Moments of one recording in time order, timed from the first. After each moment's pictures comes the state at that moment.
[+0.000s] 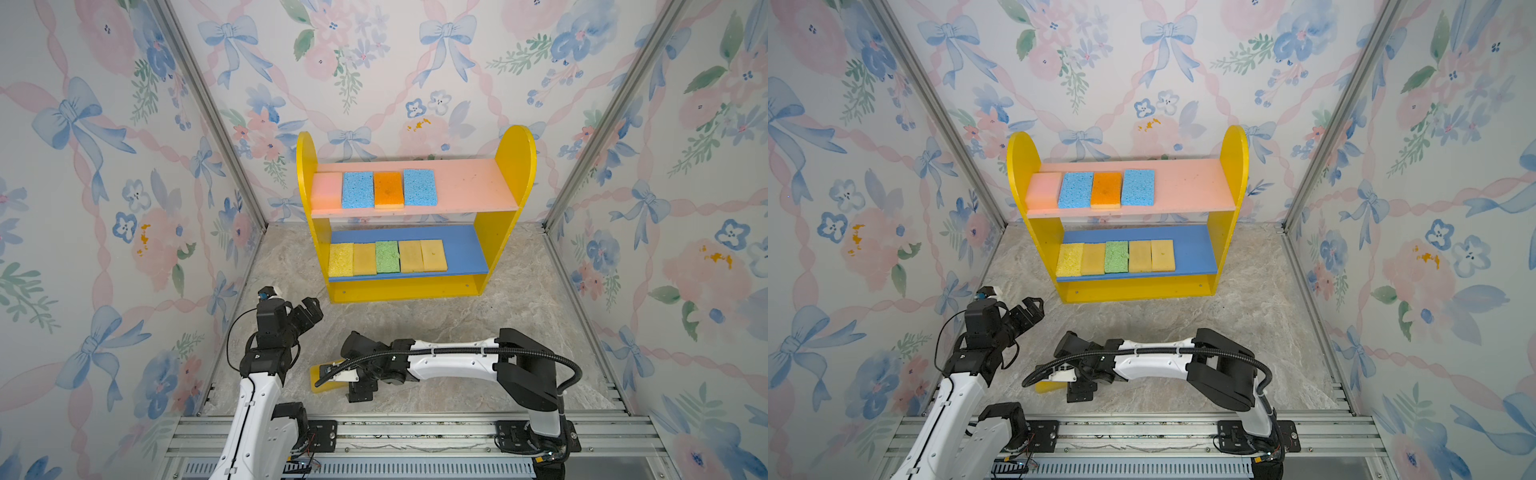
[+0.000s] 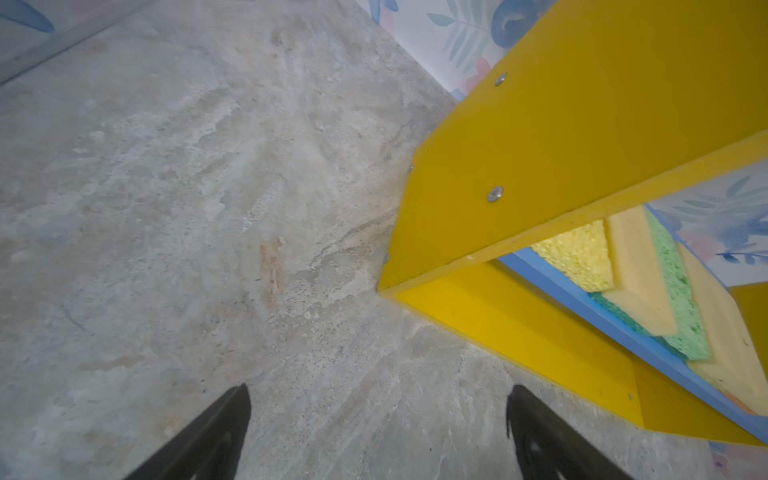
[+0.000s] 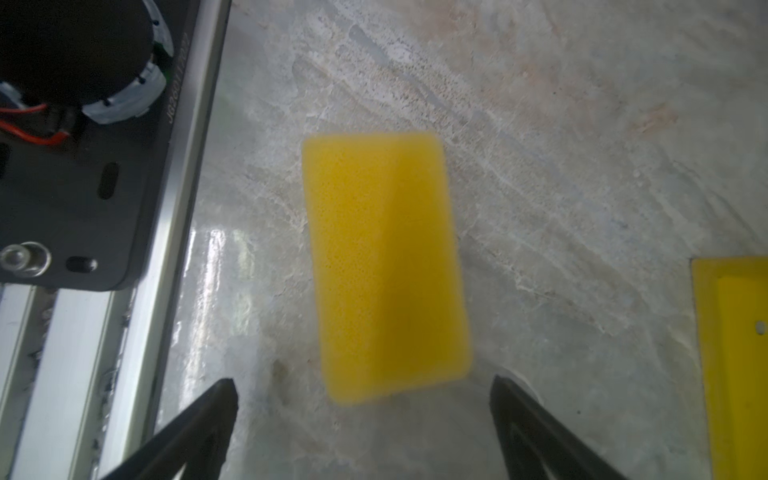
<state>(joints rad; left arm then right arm) 0.11 0.76 0.50 -0.36 0.08 -0.57 1.29 2.01 1.41 -0.33 -0.04 -0.48</state>
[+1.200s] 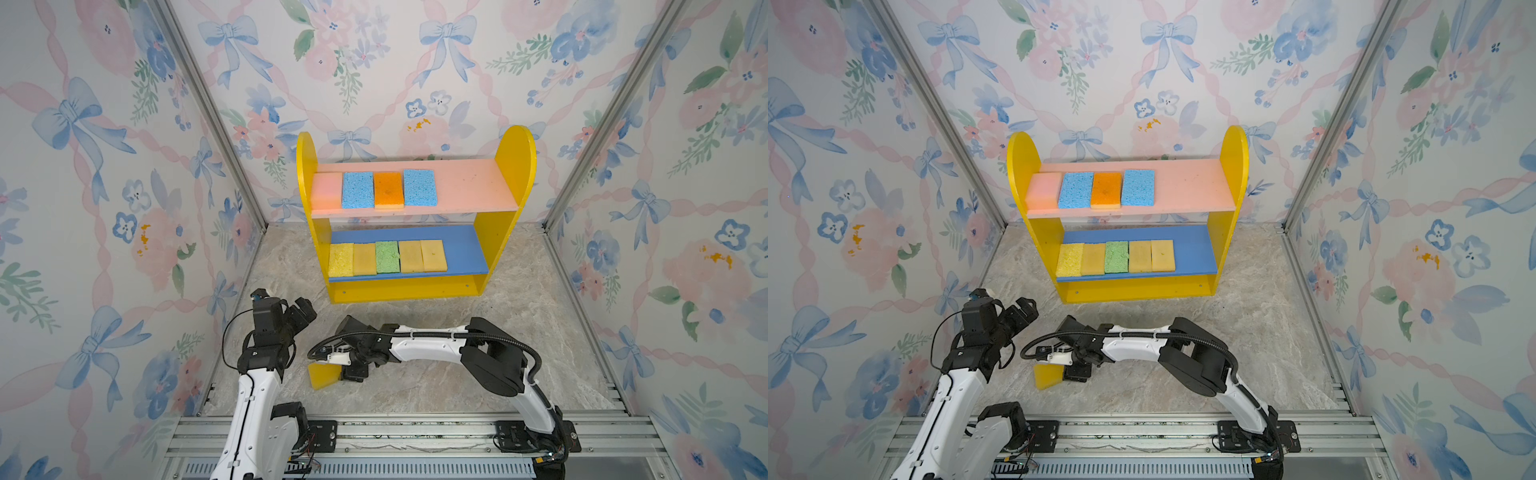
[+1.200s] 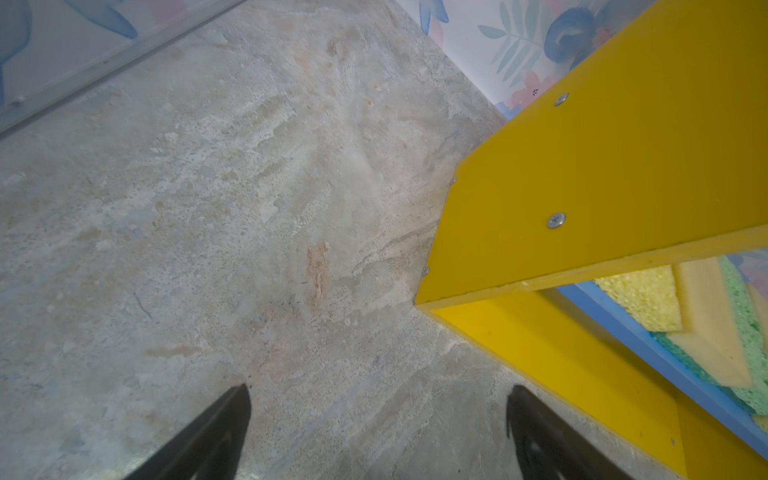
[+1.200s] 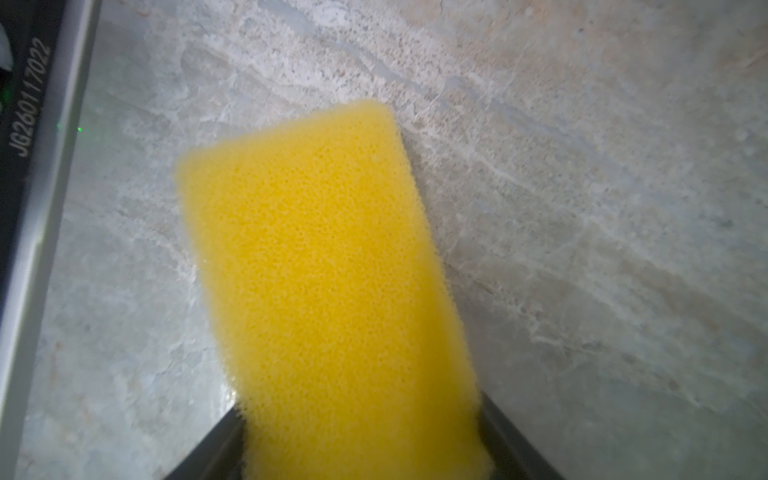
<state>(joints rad) 0.15 0.79 0.52 -0.38 0.06 -0.58 1.19 2.19 1.55 -0.34 -0.20 -0.41</state>
